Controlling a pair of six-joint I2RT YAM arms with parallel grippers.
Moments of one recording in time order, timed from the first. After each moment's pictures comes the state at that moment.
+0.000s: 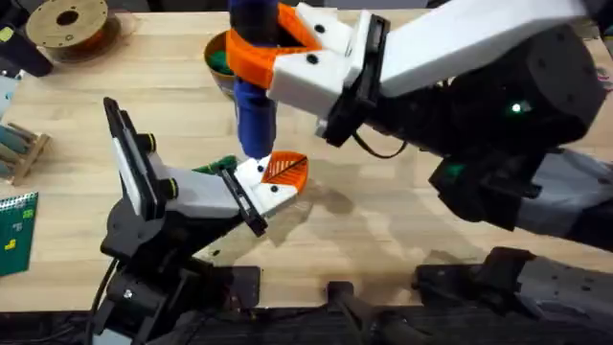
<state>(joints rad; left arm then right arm) -0.32 0.01 0.01 -0.06 0.66 -0.11 0.82 1.22 0.64 0.95 -0.40 0.26</state>
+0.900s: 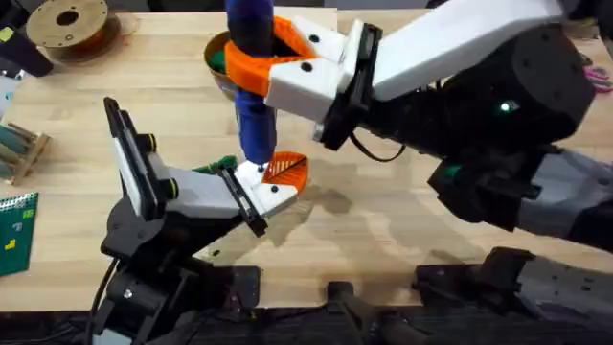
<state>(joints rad) -0.32 0.01 0.01 -0.06 0.66 -0.11 0.83 1.22 0.64 0.90 -0.40 0.26</state>
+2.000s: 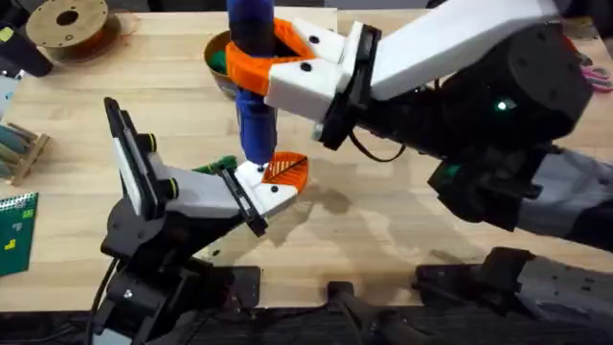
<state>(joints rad) -0.32 0.01 0.01 -0.06 0.66 -0.11 0.83 1.22 0.64 0.88 -0.39 0.26</state>
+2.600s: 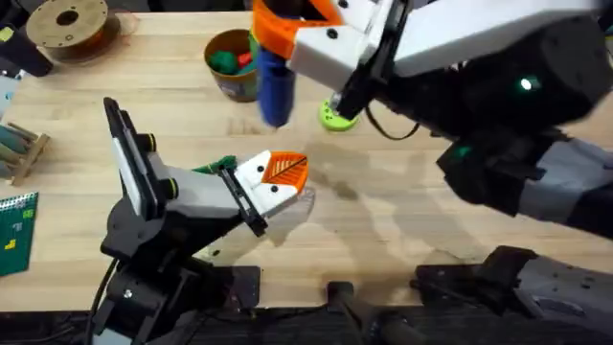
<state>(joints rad) -0.32 0.01 0.01 -0.06 0.66 -0.11 0.71 1.23 0.65 0.95 -0.41 0.15</state>
